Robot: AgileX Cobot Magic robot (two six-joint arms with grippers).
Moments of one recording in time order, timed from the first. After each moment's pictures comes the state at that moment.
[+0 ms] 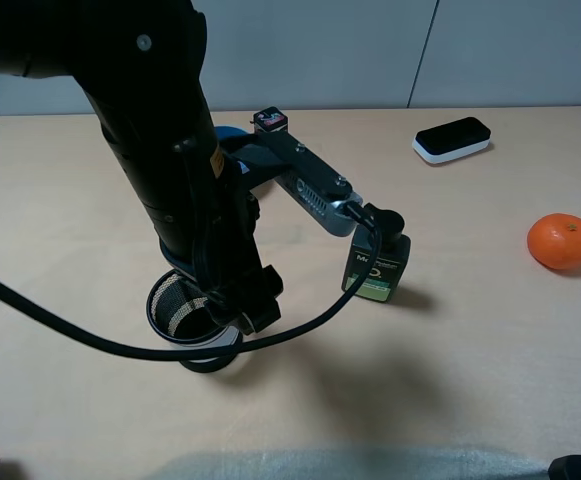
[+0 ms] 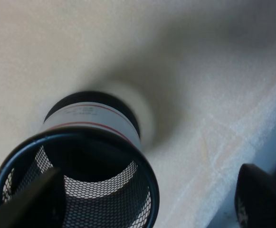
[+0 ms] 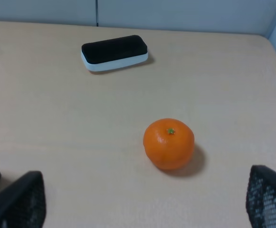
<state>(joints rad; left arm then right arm) -0.94 1.66 -1.08 -0.09 0.85 0.06 -0.01 -0.01 -0.49 0.03 1.02 -0.08</state>
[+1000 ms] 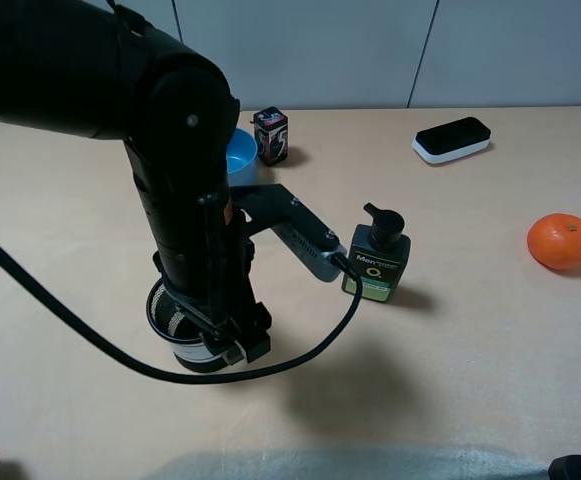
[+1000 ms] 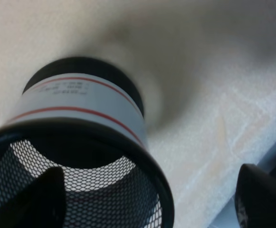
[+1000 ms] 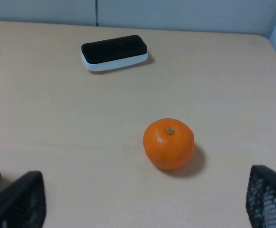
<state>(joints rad) -0.94 1.77 -1.04 -0.09 0.85 0.06 -0.01 -0.01 -0.49 0.03 1.02 -0.08</state>
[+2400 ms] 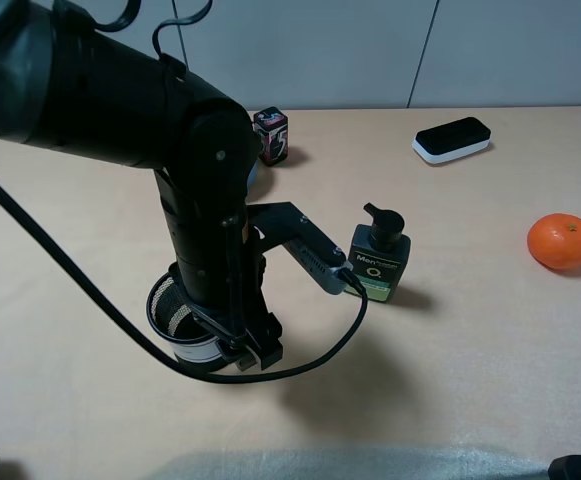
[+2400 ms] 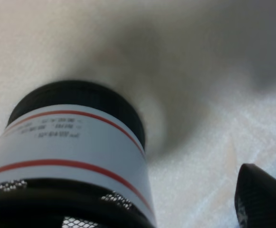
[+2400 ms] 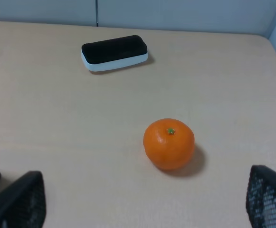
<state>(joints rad) -0.95 1.85 -1.04 -0.10 0.78 0.06 -0.01 -0.01 -0.49 0.03 1.02 -0.08</state>
